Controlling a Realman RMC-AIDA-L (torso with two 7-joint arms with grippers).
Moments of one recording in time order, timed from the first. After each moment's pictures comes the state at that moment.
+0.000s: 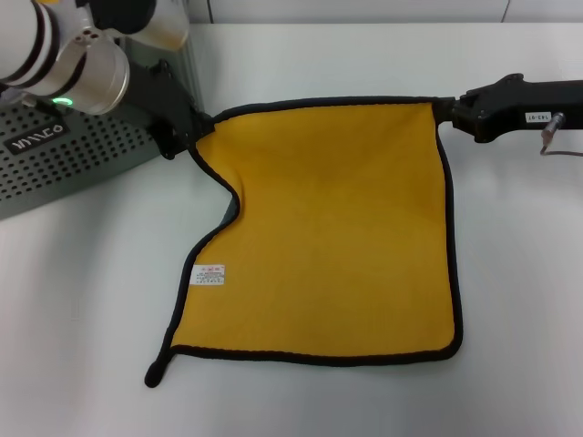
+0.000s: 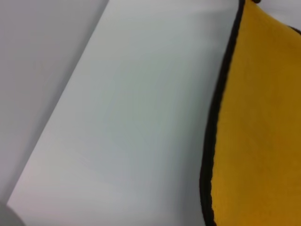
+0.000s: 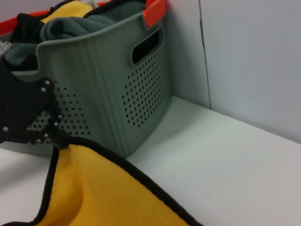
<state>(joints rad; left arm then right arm) -0.65 -2.09 1.17 1.24 2.59 1.36 -1.81 0.76 1.96 -1.05 -0.56 -1.81 -1.15 1.60</state>
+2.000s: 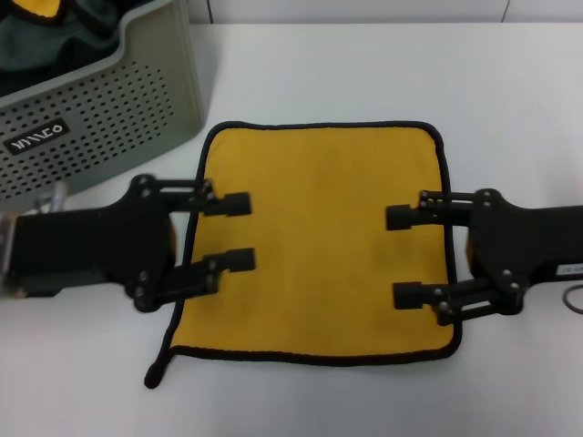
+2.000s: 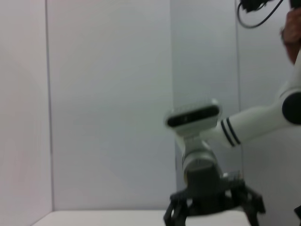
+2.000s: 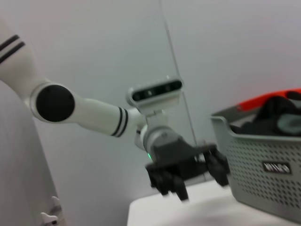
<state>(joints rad) -0.41 -1.99 0.84 0.54 1.69 1.95 -0.95 0.49 2.03 -1.16 -0.76 -1.56 -1.78 1.37</state>
